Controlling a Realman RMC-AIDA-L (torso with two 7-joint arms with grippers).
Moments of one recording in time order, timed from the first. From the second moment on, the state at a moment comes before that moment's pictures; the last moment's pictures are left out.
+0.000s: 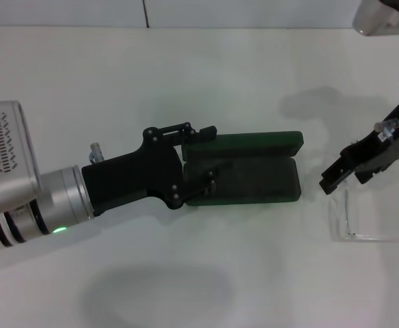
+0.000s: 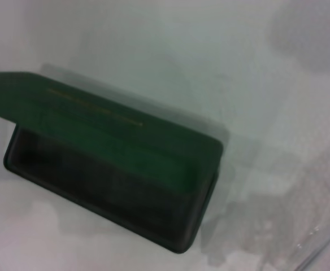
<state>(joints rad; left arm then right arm) -0.47 -2.09 1.25 0.37 1.28 1.46 -0.69 0.87 2.03 -1.16 -0.98 -2.63 -1.69 2.84</state>
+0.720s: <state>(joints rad) -0.47 -2.09 1.25 0.37 1.28 1.41 -0.67 0.90 2.03 -1.20 -0.93 -2.63 -1.65 2.84</state>
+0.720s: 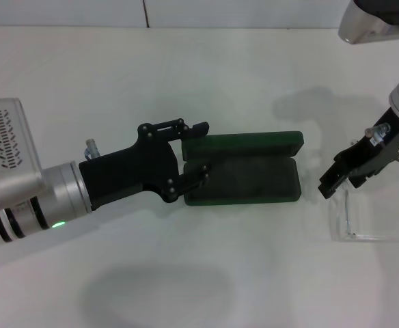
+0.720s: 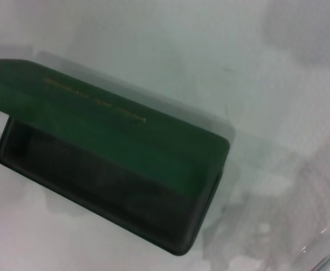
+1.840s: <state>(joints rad) -0.46 -2.09 1.25 0.37 1.28 1.37 -0.67 0.89 2.03 -1.22 -0.93 -2.68 -1.68 2.84</state>
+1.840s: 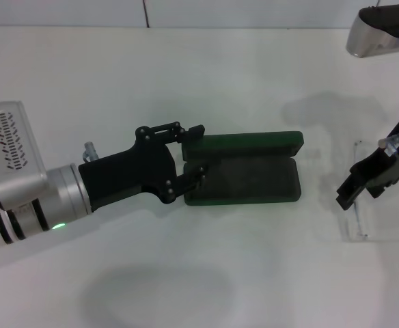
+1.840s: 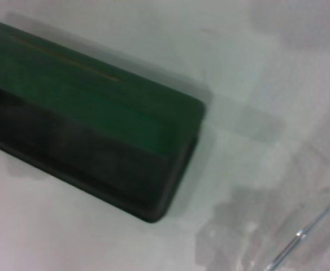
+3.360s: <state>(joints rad) -0.46 -2.09 1.28 0.37 1.28 1.38 -0.68 0.84 2.03 -1.27 -0.99 -2.69 -1.65 2.84</state>
